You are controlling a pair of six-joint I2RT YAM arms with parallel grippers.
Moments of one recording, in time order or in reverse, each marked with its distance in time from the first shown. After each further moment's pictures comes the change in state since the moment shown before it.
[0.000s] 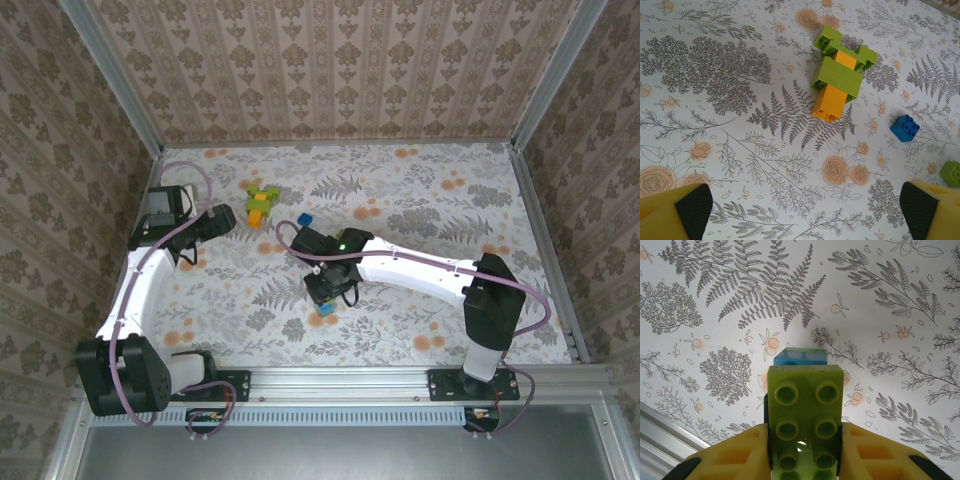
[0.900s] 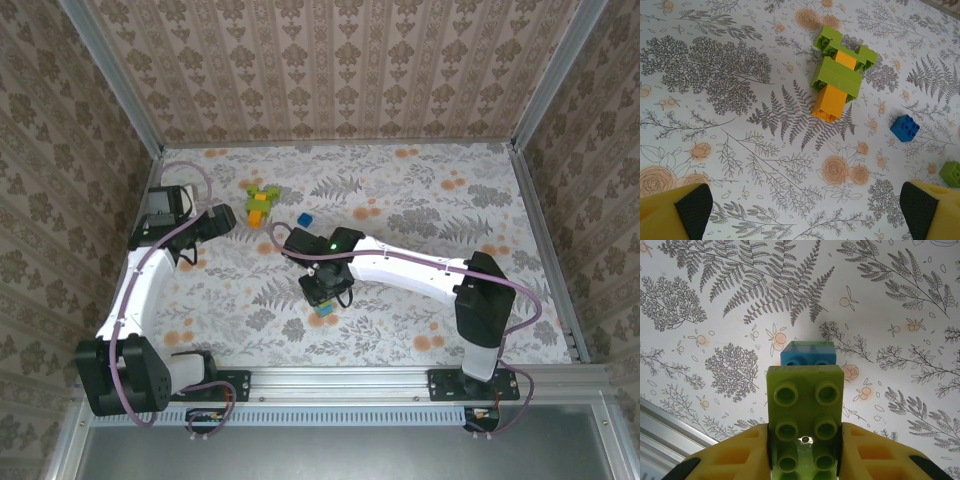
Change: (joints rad) left arm 0.000 0.000 0.000 0.000 0.000 0.000; right arm 0.021 0.056 0.072 -0.063 -0.002 0.034
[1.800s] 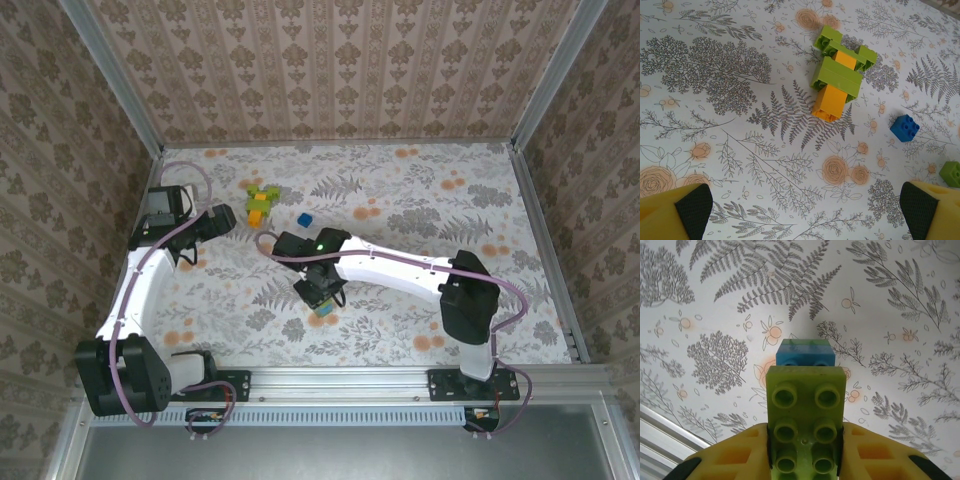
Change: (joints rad) left arm 0.000 0.000 0.000 0.000 0.000 0.000; right arm 0.027 0.086 0.099 -0.092 0.044 -0.163
